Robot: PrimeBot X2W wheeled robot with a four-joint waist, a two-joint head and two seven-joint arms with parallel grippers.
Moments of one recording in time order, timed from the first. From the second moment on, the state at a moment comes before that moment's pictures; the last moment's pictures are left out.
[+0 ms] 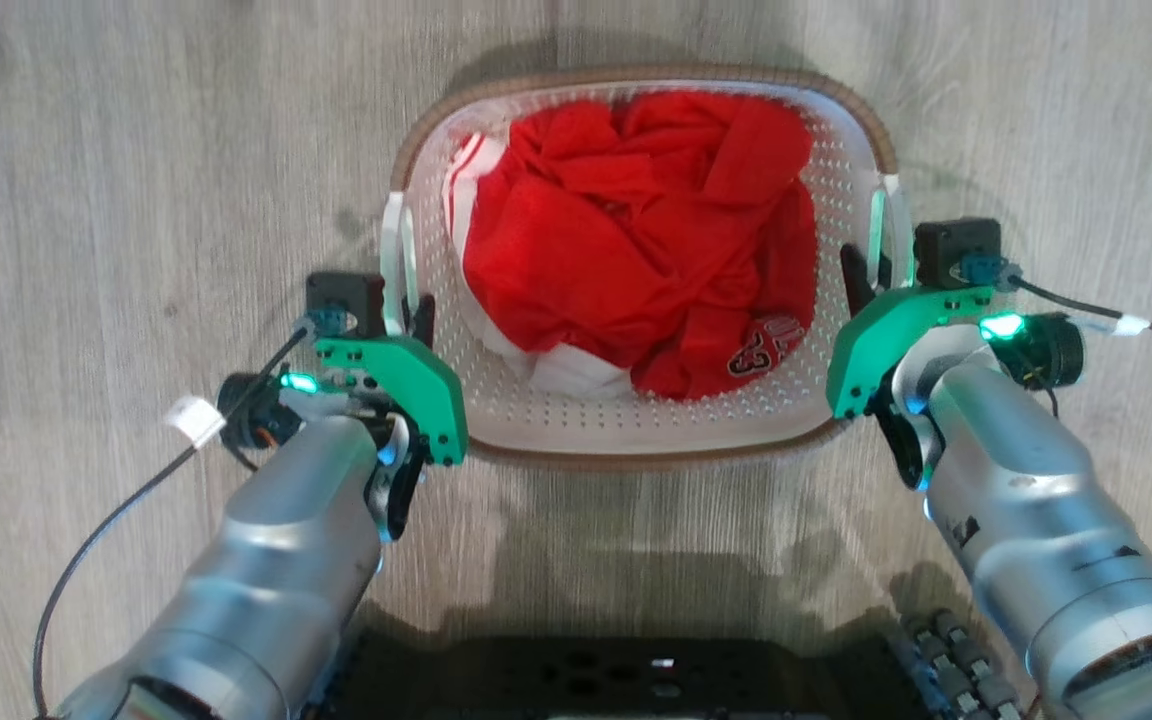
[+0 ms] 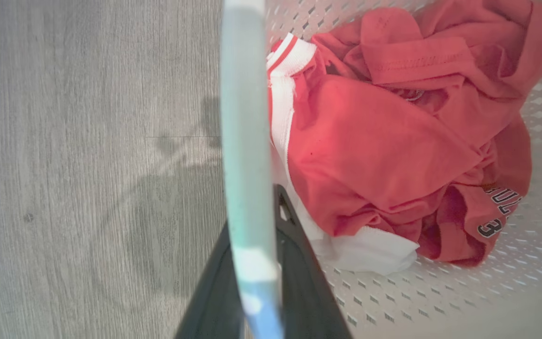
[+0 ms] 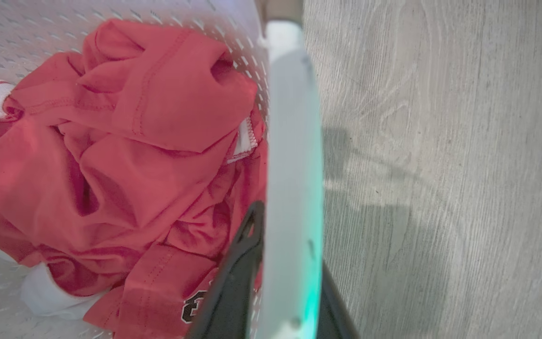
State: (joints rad) left arm -0.77 0.02 -0.80 1.09 -0.76 0.04 -0.25; right arm -0.81 -0.07 0.39 1.12 0.40 0.13 -0.25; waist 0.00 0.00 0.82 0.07
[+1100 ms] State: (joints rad) left arm -0.58 0.03 -1.08 1.17 -1.00 0.00 -0.01; right arm -0.61 -0.06 0.72 1.23 0.75 0.13 0.02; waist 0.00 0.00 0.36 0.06
